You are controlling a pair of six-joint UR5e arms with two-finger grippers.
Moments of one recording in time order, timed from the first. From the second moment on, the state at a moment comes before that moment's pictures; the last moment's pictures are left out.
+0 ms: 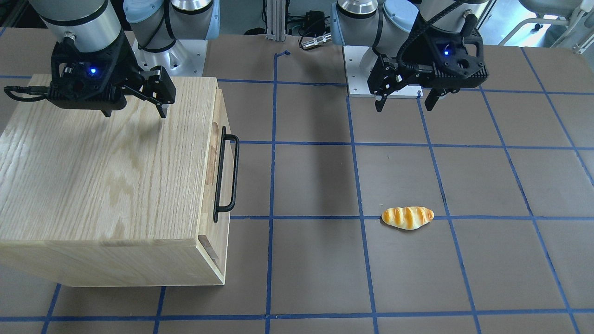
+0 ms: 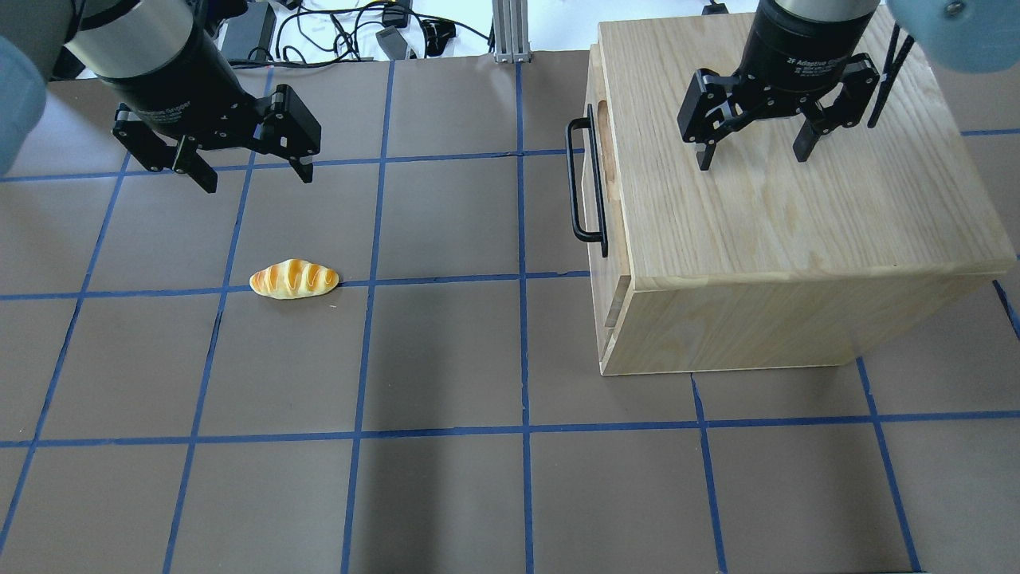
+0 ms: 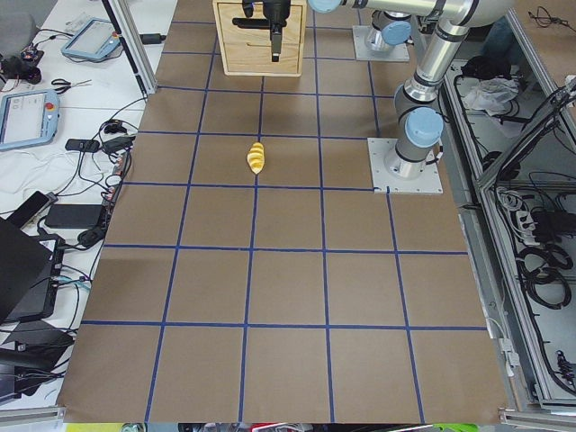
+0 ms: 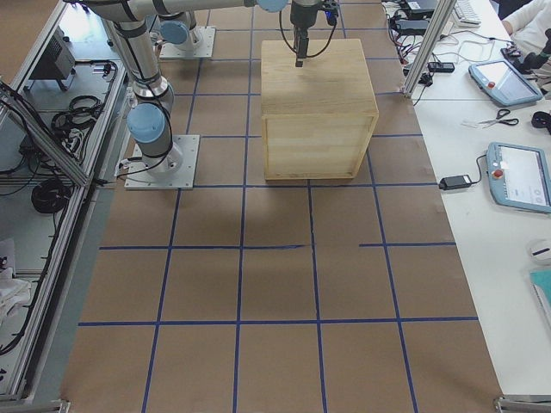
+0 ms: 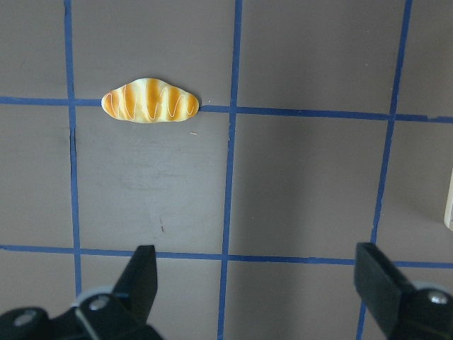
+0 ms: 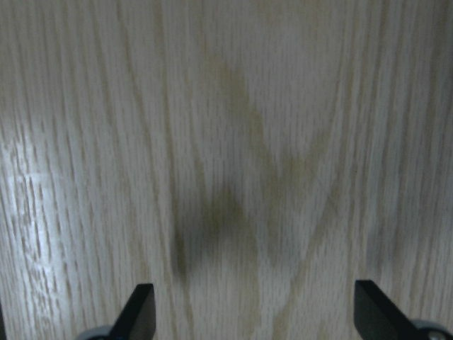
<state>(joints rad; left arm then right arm) -1.58 -1.53 -1.52 -1.61 1.57 -0.08 1.61 -1.51 1.43 -1.44 -1.61 0.02</state>
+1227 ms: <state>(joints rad) -1.58 -1.53 -1.53 -1.62 1.56 -0.08 1.61 -1.51 1.43 -1.44 -1.61 0.02</state>
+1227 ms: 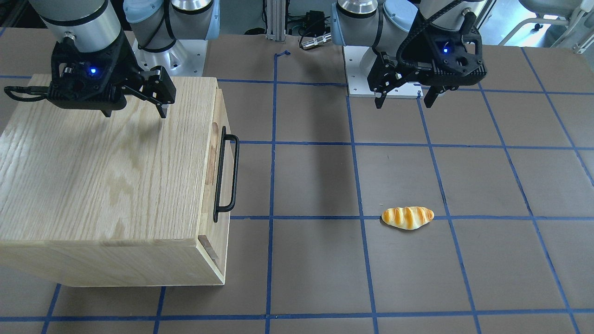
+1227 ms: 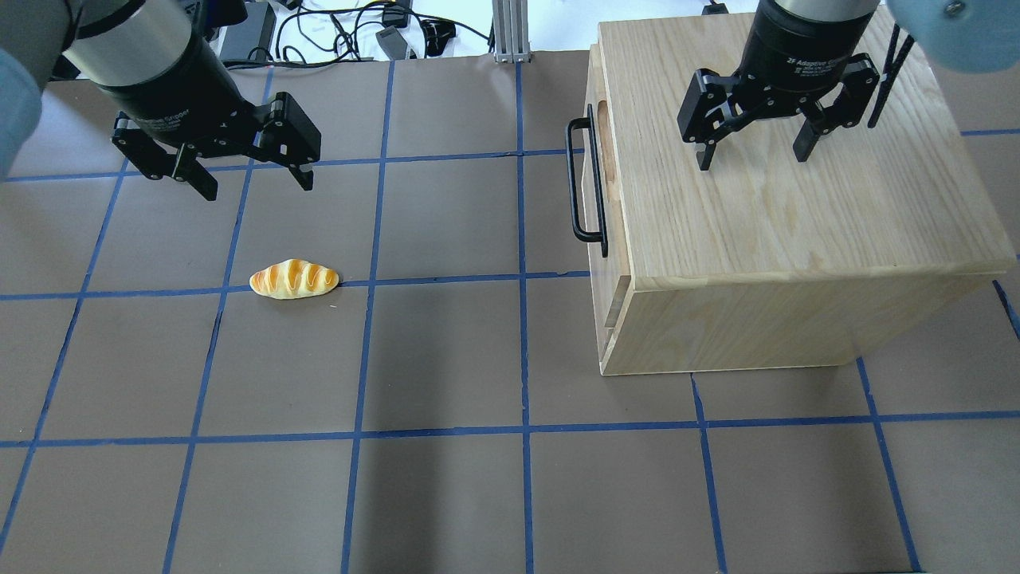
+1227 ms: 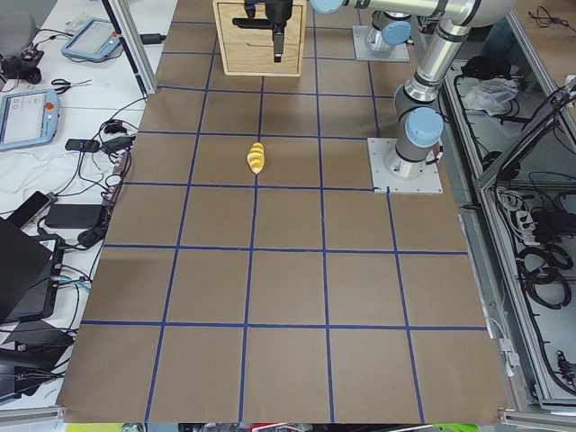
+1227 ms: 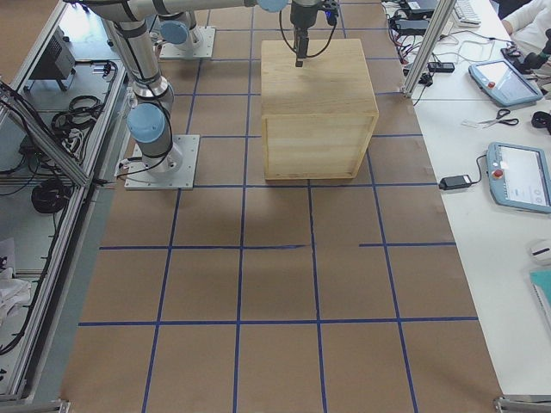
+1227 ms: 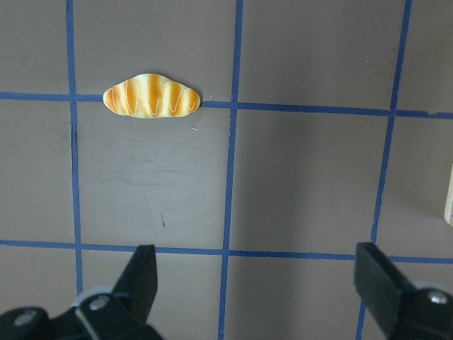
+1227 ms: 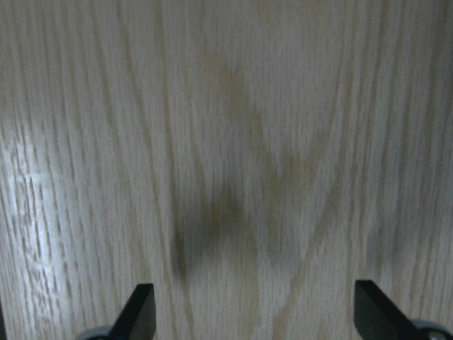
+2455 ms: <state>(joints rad) -1.86 -1.81 -1.51 -1.23 1.35 -0.32 1.61 -1.51 1.43 -1.44 -1.61 0.01</state>
